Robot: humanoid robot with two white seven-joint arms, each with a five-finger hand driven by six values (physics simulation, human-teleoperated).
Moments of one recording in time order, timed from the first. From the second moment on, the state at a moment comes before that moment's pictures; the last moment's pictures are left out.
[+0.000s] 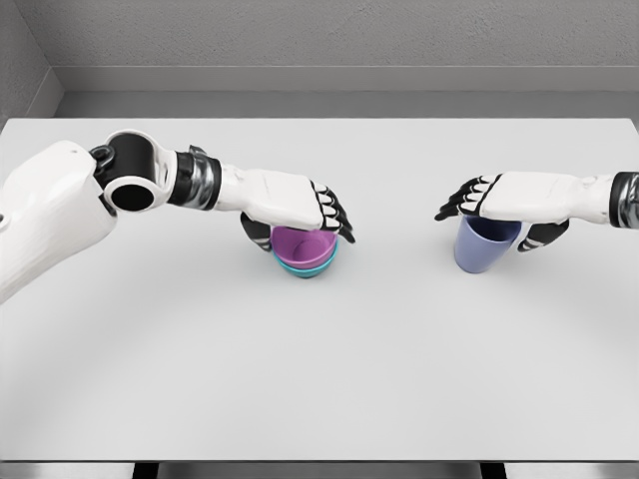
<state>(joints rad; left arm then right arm) -1.01 0.51 -1.06 -1.36 -0.39 -0.61 -0.61 -0.75 -0.94 0.77 -1.47 0.29 -0.61 0.61</state>
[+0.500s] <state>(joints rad) -1.03 0.88 -1.01 -1.46 -0.18 -0.61 -0.61 -0.75 -0.94 0.77 -1.46 0.30 -0.61 0.61</state>
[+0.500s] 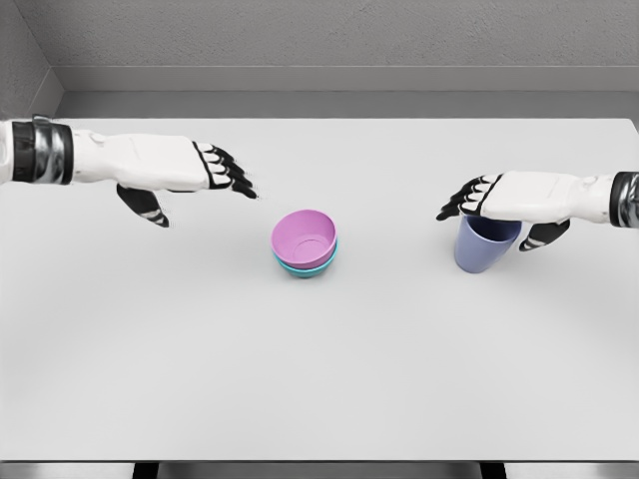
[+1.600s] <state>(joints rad) -0.98 0.88 -0.97 -1.40 -0.17 -0.61 -0.61 -0.76 -0.93 0.80 -1.45 0.30 -0.61 0.61</state>
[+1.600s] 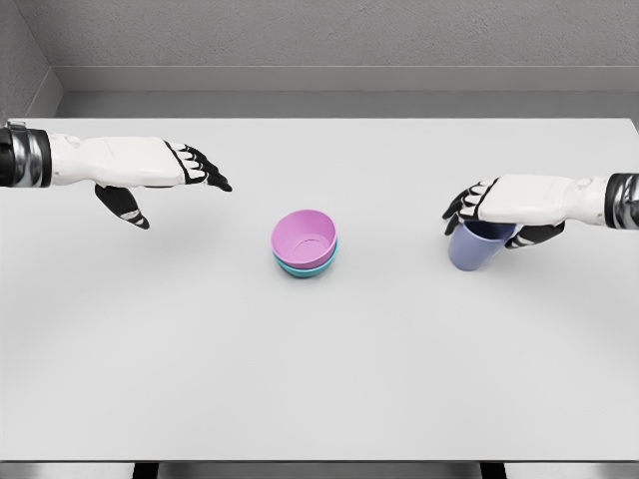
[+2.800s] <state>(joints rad) -0.98 0.88 -0.97 -1.40 -0.17 -0.61 -0.61 -0.90 -0.77 0.70 -1.47 0.25 -0.61 0.61</state>
